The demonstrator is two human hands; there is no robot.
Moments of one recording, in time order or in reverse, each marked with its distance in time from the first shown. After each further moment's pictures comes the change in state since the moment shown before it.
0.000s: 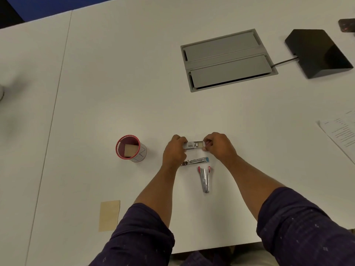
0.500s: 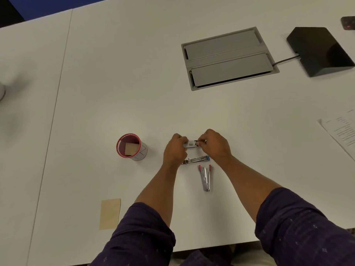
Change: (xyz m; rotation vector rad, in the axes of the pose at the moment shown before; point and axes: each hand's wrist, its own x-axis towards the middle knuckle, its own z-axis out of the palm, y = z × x) left_hand 0.000 -0.001 0.002 -0.005 0.007 -0.014; right_hand -0.008 -0.023 0.011 -0.176 0.069 -0.091
